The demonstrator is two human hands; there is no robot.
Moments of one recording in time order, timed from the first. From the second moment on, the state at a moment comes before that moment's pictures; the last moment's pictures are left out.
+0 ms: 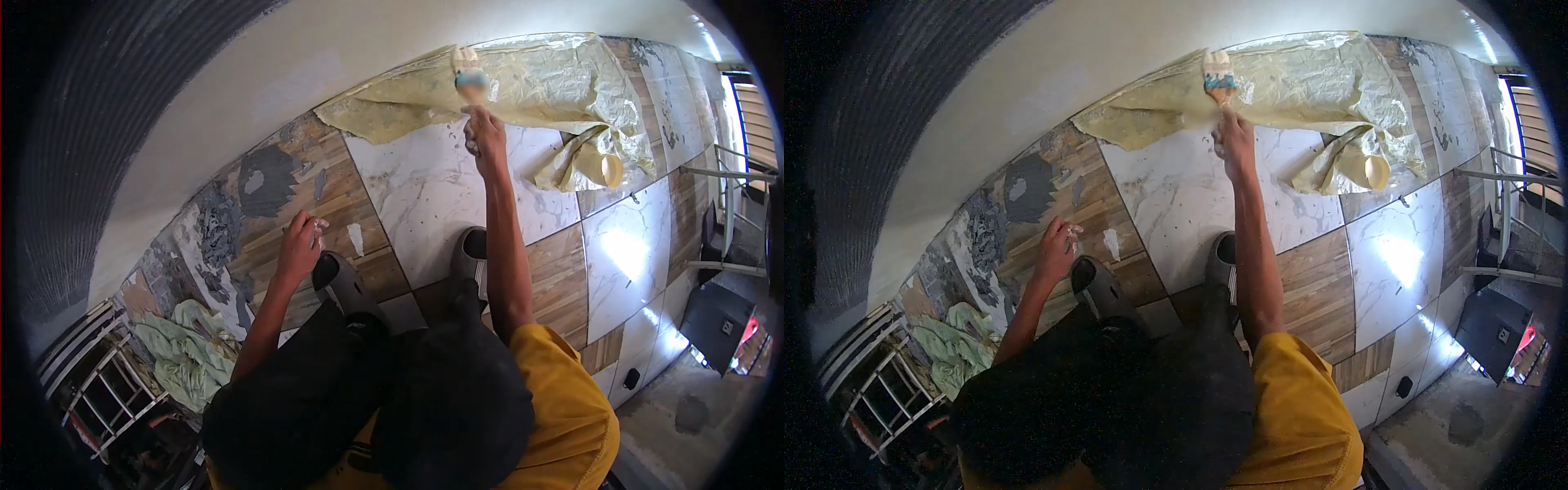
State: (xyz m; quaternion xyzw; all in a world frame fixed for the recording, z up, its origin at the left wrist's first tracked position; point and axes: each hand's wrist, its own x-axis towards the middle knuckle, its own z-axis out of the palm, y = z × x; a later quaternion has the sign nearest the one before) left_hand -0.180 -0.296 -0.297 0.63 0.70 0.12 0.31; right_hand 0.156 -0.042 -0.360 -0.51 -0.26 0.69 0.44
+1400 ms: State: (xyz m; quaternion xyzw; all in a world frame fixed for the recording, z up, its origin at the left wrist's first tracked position) left_hand -0.228 -0.239 -0.175 0.76 0.60 -0.06 0.25; right_hand 0.132 -0.025 -0.362 -0.67 -0.58 0.36 0.30
